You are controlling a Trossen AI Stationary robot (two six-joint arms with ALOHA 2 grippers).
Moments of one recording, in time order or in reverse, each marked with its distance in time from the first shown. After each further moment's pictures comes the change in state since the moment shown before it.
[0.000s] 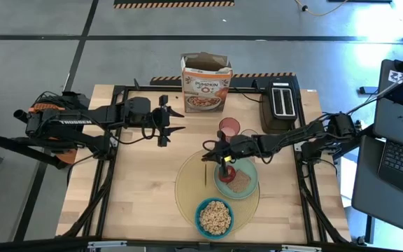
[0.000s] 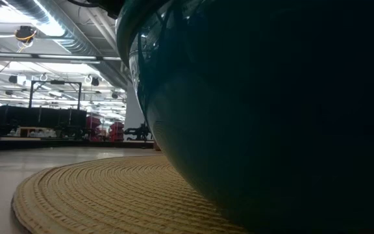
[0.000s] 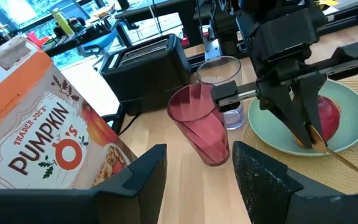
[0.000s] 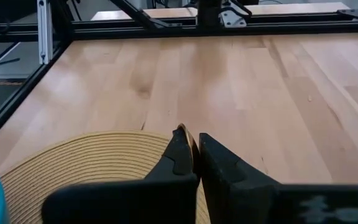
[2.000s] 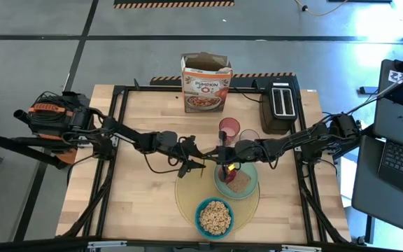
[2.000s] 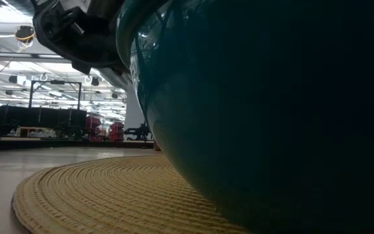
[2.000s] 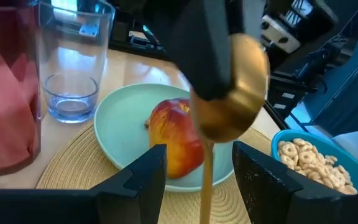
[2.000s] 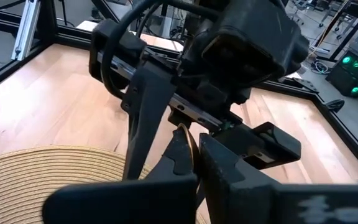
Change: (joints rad) left arm -0.165 0.605 -0.275 1.006 0.265 -0.606; right arm 0.078 -0.031 0.001 0.080 0.185 -0.241
